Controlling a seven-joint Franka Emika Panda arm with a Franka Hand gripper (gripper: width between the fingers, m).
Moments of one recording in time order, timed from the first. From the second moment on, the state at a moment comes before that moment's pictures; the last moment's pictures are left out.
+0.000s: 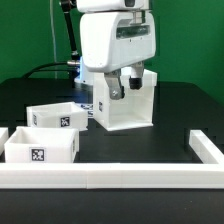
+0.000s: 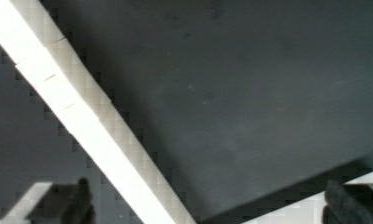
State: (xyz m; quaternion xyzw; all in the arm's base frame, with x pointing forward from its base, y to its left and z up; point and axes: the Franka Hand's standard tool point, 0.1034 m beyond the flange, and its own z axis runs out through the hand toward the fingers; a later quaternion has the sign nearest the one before) arm 0.587 0.006 0.120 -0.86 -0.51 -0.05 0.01
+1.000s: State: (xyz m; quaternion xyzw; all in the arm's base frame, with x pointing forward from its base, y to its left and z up) arm 0.549 0.011 0.136 -0.90 -0.43 -0.04 0.01
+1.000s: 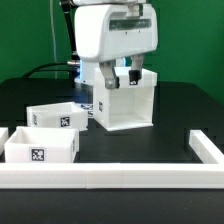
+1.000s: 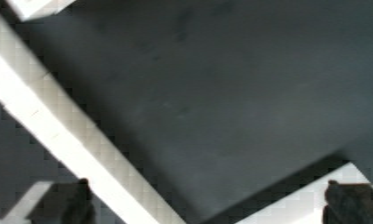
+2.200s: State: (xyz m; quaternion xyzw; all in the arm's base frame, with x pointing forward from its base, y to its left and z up) arm 0.442 0.044 0.146 -0.99 -0.17 -0.01 0.01
